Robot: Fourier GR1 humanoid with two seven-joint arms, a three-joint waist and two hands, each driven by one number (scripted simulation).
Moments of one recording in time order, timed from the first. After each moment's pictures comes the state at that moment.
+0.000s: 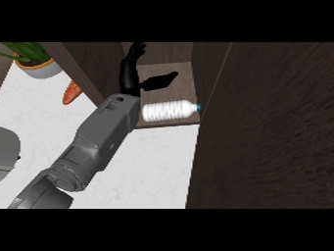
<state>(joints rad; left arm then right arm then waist) -1.13 0.01 -0.22 -0.13 0.54 0.60 -0.65 0.29 -0.33 0.51 -2.48 0.00 -0.18 0.12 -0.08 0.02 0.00</state>
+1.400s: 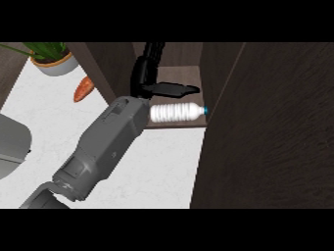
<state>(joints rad) -1.02 0.00 -0.29 -0.45 0.66 0.23 -0.64 0.32 -0.32 0.47 -2.48 0.00 -0.16 0.14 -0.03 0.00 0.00</state>
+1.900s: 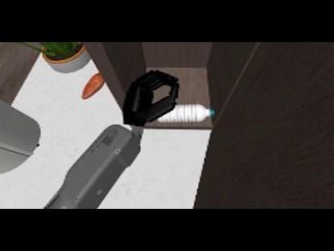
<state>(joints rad) -0.70 0.04 -0.39 -0.87 0.62 0.26 -0.53 0.29 -0.35 0.49 -2.49 0.02 -0.16 0.18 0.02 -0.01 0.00</state>
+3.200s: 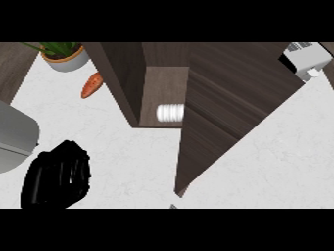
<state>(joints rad) 0.09 0.41 -0.38 -1.71 0.61 0.21 -0.47 -0.09 -0.13 0.88 -2.36 0.16 -0.15 0.62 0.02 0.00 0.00</state>
